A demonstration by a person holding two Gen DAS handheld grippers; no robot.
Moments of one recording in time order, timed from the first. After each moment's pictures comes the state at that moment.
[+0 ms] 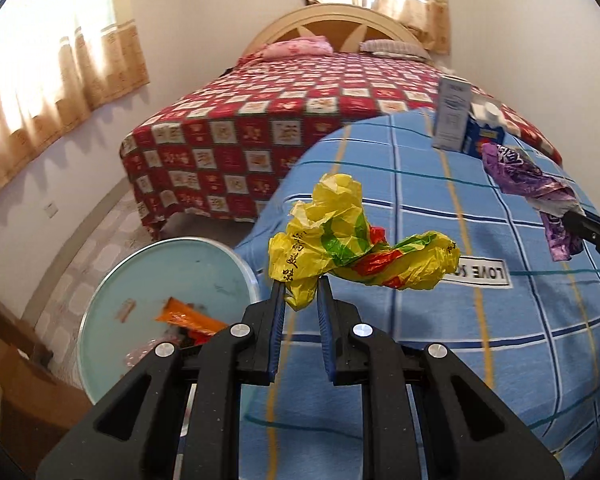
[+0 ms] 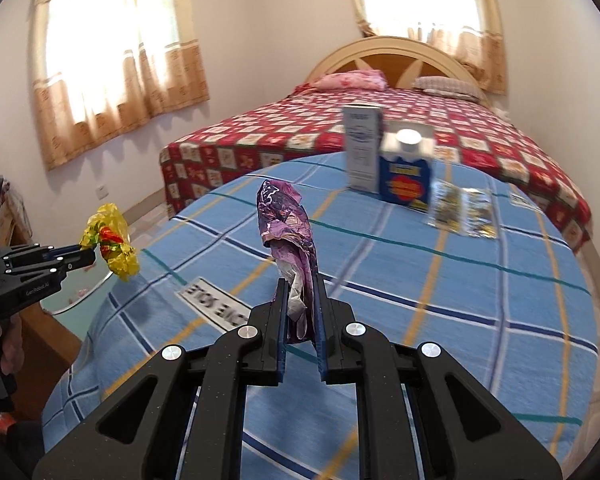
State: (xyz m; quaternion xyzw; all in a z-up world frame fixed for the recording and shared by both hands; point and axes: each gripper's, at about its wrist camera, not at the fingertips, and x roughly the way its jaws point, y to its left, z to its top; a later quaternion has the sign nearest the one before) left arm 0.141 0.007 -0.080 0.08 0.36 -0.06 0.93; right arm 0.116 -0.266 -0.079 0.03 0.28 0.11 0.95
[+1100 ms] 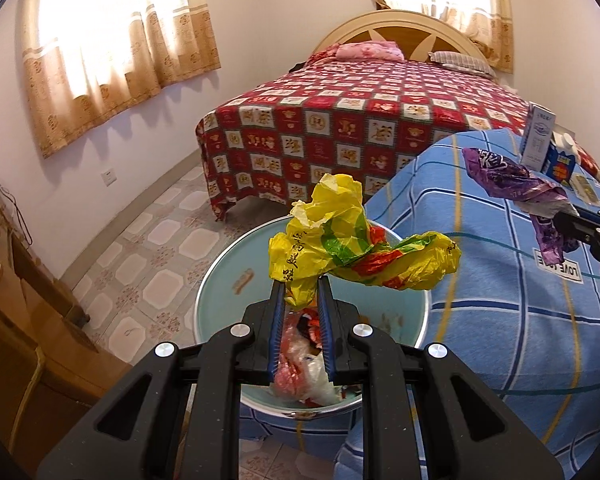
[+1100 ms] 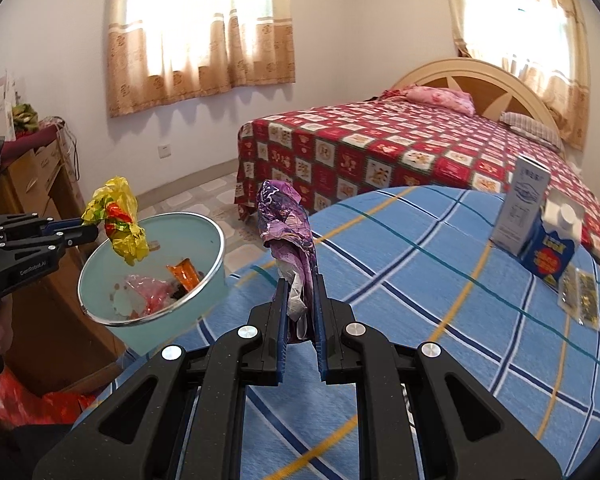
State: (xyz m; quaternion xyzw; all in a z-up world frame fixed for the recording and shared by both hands) left arm 0.119 0.123 -0.073 0.05 0.36 0.05 0.93; right arm 0.156 -0.121 -0.072 -0.07 0.28 0.23 0.93
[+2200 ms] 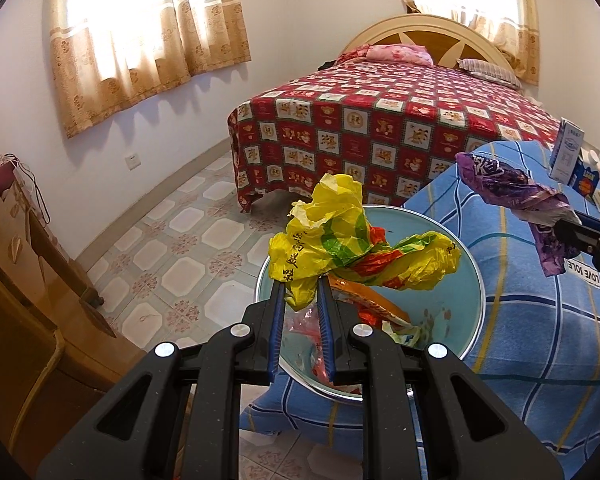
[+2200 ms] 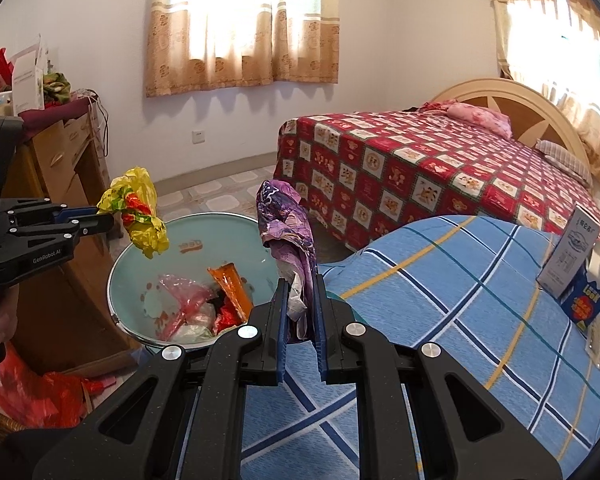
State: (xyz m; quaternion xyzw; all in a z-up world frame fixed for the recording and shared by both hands) left arm 0.109 0.171 -0.073 0.03 0.36 0.09 0.93; right arm 0.157 -0.058 -0.070 -0.11 0.27 0.28 0.91
